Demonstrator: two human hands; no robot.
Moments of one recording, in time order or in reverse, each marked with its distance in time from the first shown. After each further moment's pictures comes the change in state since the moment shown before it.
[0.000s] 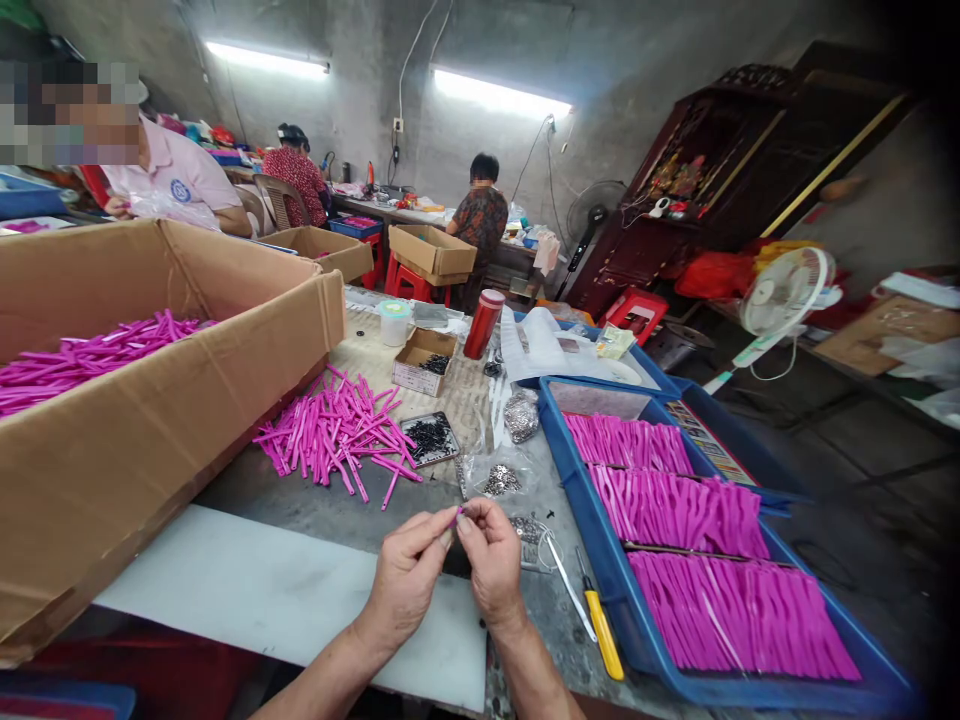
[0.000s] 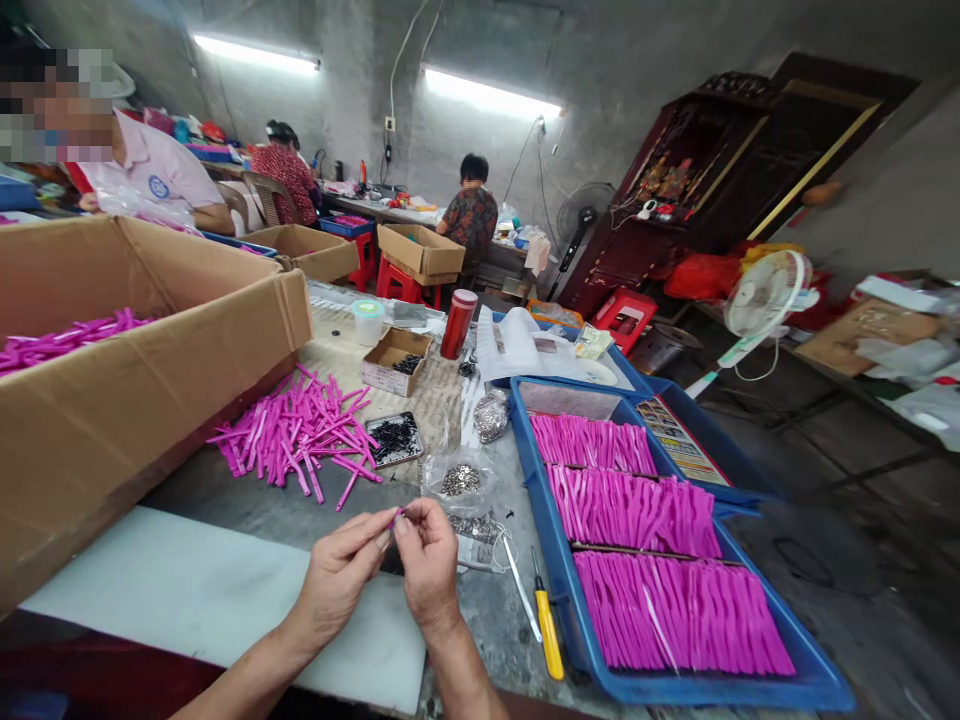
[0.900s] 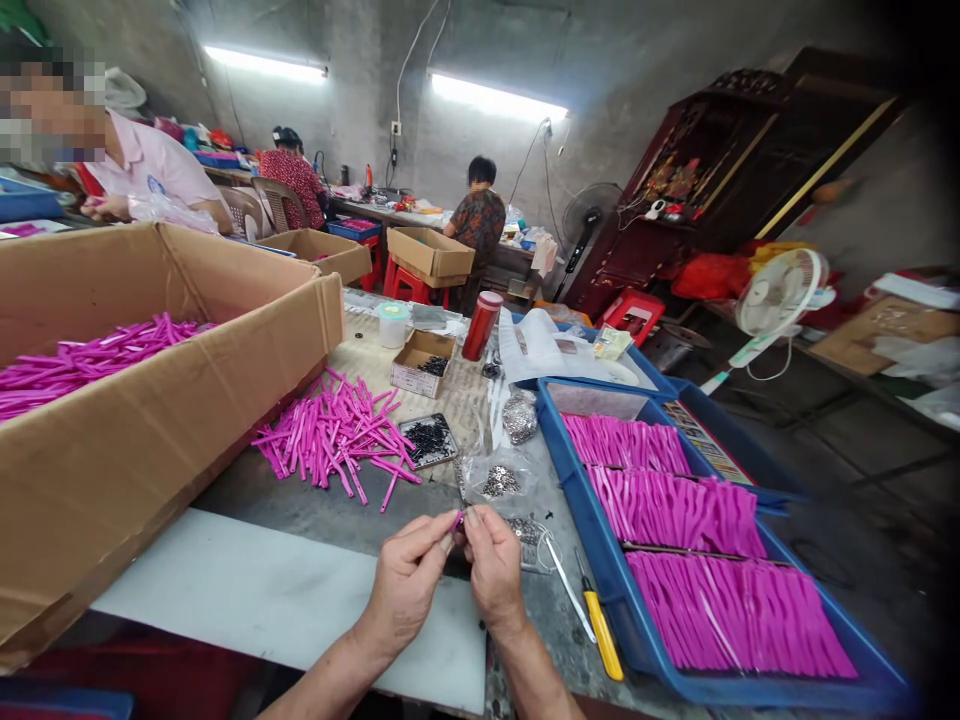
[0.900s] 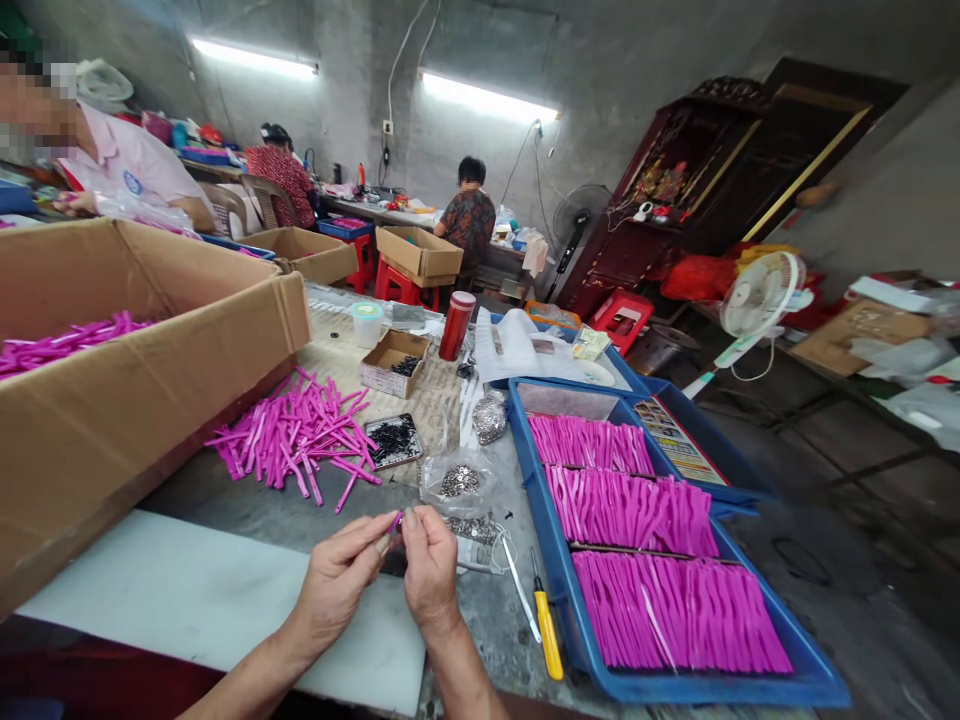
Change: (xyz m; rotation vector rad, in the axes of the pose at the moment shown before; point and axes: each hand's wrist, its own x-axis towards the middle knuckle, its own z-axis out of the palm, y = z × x) left_hand 0.000 0.001 0.000 -0.013 0.021 0.010; right_hand -0.001 0.002 -0.001 -0.033 -0.016 -0.001
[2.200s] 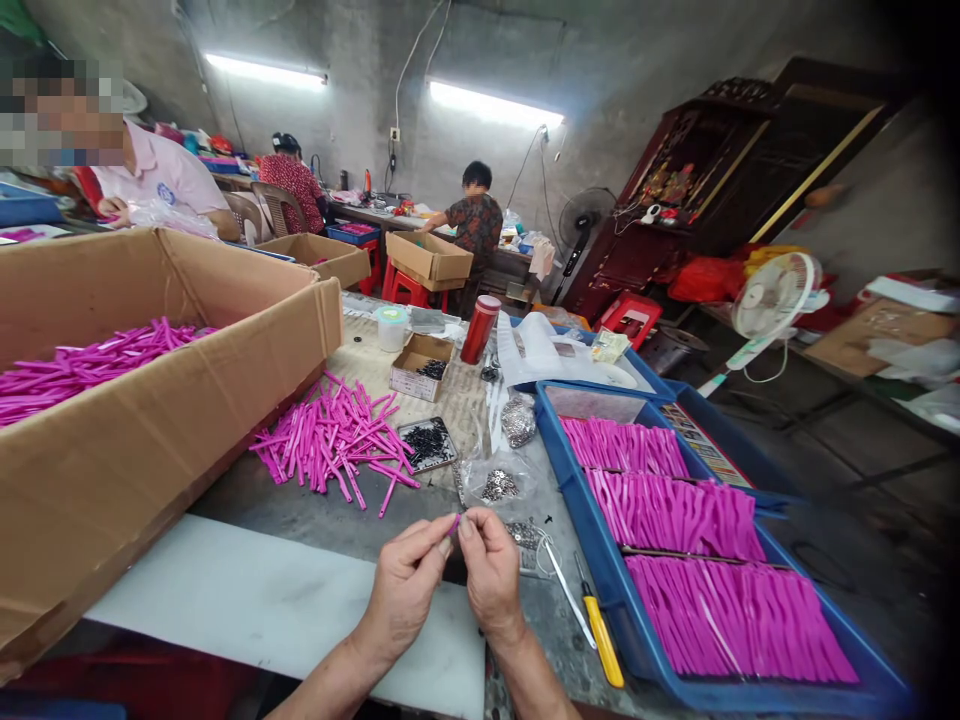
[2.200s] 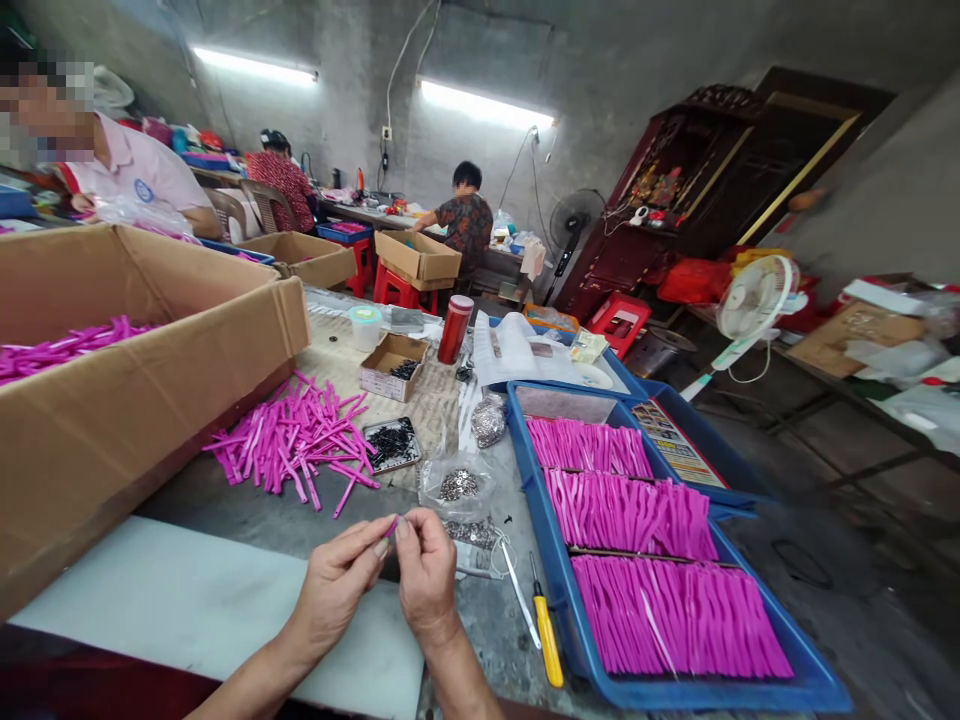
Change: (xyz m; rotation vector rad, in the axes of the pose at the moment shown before) left_hand -0.001 -0.002 0.001 -0.040 -0.002 -0.030; right_hand -0.001 0.008 -0.004 -0.167 -0.005 -0.101
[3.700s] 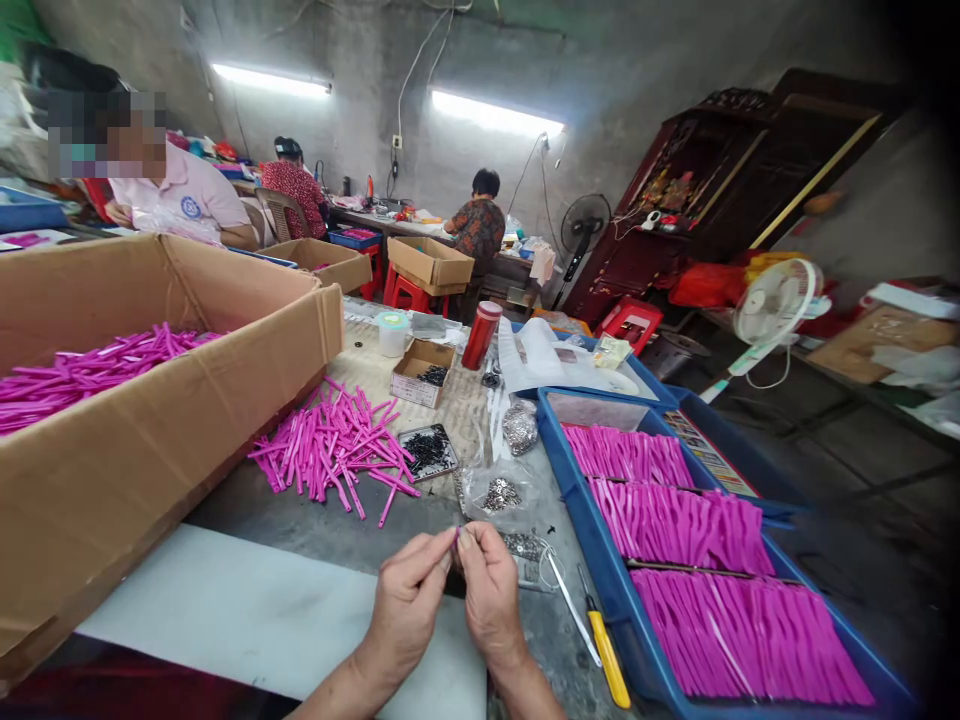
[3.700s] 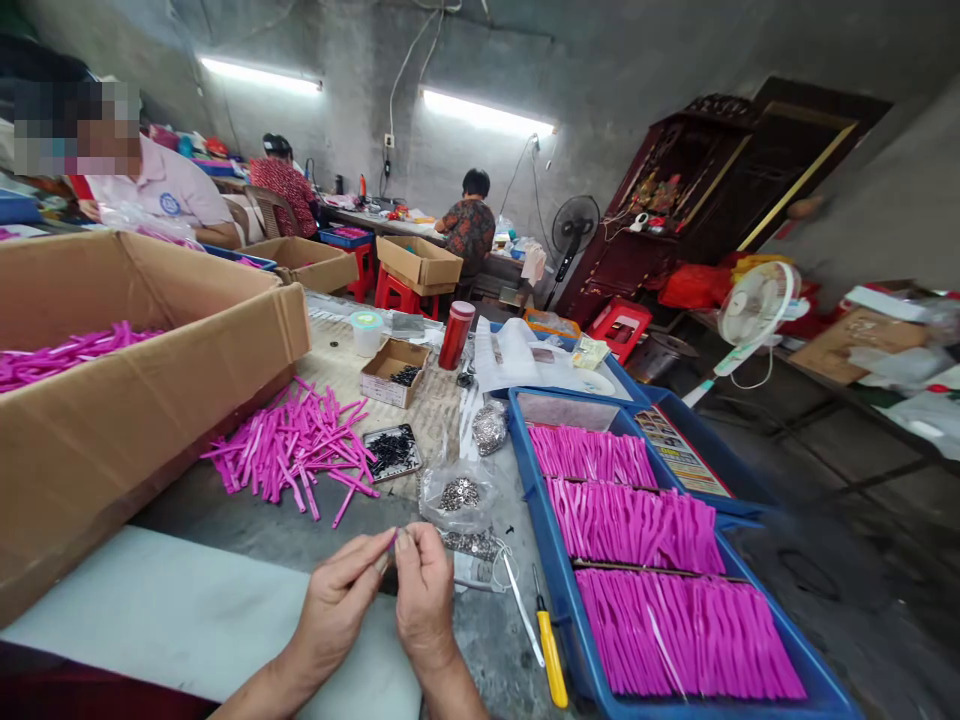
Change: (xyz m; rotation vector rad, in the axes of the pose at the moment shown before) left_hand -0.001 -0.002 0.002 0.065 0.033 0.103; right_hand -0.003 -0.002 0.006 0.016 0.012 0.073
